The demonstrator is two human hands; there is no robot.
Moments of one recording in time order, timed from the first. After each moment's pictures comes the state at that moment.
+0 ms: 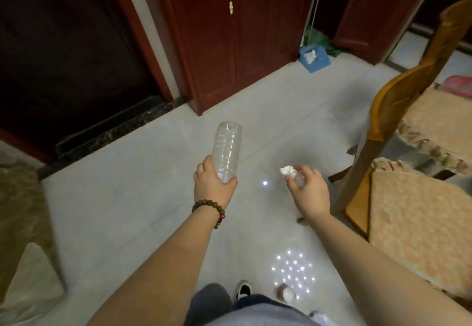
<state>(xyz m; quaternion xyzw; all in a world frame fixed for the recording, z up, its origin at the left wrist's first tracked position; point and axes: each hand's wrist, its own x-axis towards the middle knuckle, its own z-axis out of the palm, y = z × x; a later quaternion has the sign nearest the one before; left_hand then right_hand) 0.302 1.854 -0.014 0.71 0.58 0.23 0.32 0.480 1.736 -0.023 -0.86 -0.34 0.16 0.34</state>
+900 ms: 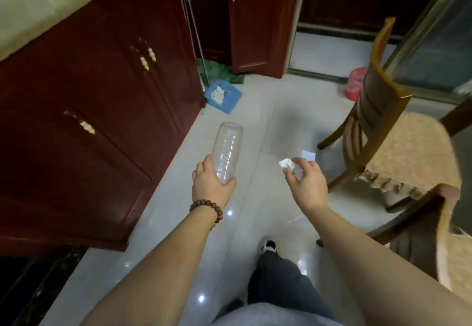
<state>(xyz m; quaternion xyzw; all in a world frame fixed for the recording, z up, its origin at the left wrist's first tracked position) 0.857 2.339 -0.018 0.87 0.34 0.11 0.34 0.952 2.145 -0.022 -0.92 -0.09 0.05 0.38</state>
